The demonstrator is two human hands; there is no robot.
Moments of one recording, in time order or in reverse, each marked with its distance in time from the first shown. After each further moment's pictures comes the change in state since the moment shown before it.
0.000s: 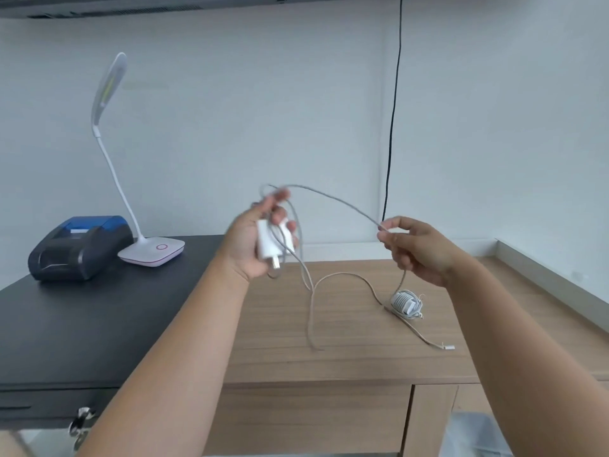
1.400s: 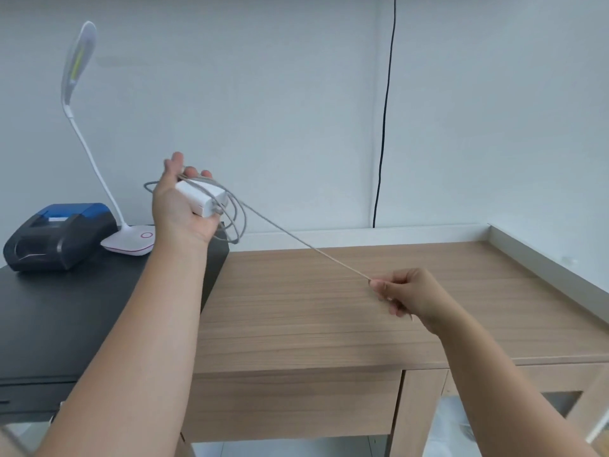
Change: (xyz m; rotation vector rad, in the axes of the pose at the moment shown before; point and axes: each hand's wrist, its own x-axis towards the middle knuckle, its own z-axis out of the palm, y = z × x) left_hand 0.003 0.046 -0.018 -0.347 0.579 0.479; right_hand -0.037 0.081 0.004 -0.152 0.148 0.143
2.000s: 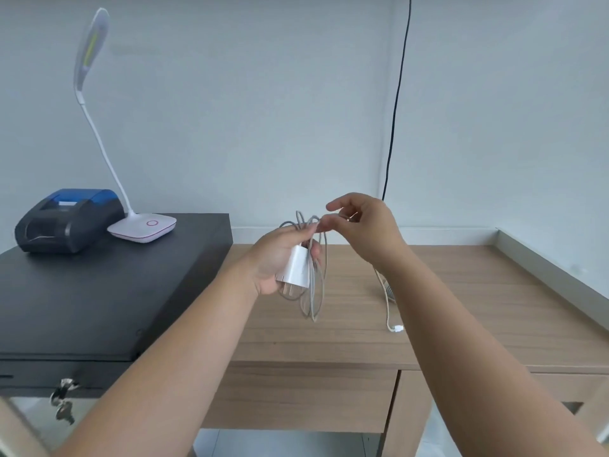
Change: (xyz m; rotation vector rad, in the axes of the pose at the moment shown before) left_hand -0.072 -0.080 -0.022 0.908 -0.576 -0.561; right_hand 0.017 -0.098 0.057 -0.224 0.129 -0.492
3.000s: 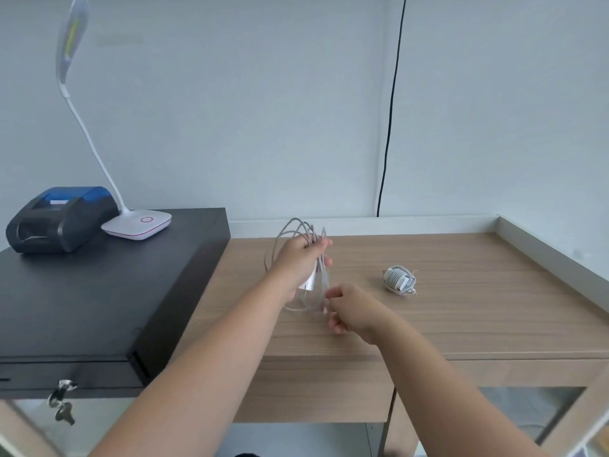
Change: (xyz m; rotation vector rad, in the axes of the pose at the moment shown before) left_hand 0.042 -0.058 0.013 0.355 0.324 0.067; right_hand -0.066 0.086 0.051 0.194 -0.365 0.721
